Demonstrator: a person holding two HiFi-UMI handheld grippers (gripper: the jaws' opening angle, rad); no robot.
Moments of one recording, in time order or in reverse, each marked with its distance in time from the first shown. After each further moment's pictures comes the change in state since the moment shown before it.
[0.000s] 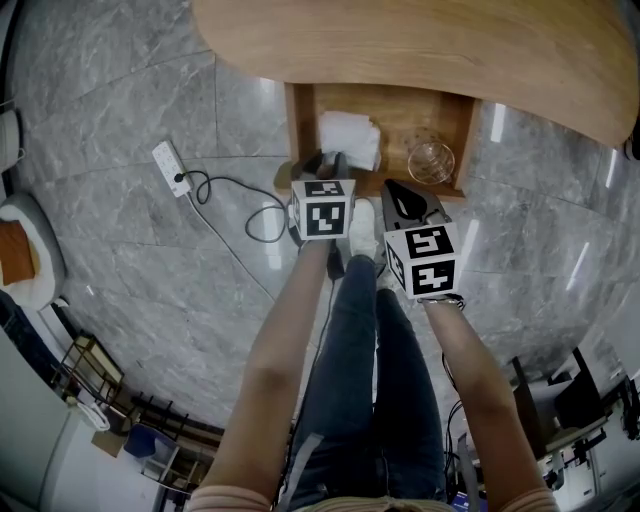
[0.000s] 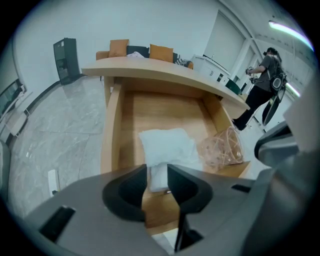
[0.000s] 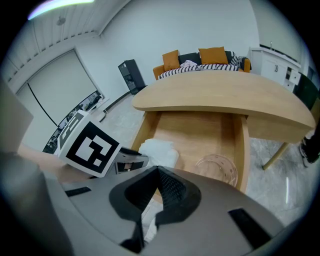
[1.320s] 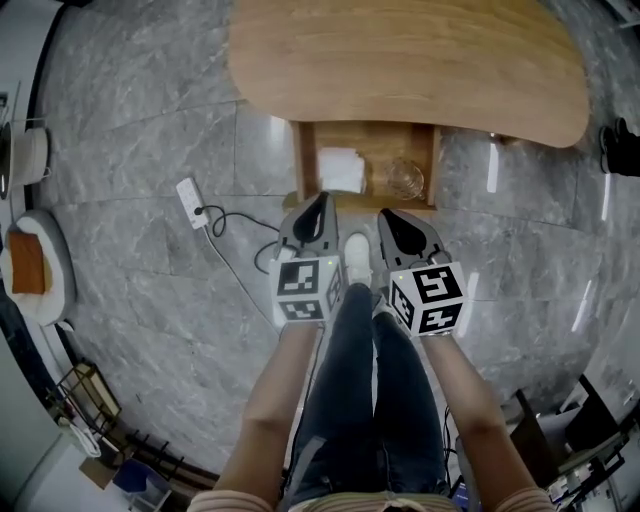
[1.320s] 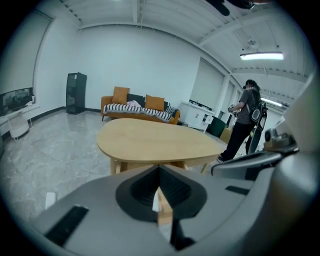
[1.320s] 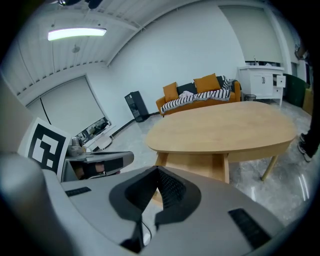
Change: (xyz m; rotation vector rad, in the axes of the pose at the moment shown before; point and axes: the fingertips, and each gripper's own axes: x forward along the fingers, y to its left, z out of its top) left arm -0.216 -0.062 0.081 0.017 -0.487 -0.044; right arm -0.144 0.036 0.057 0.043 -0.316 0.039
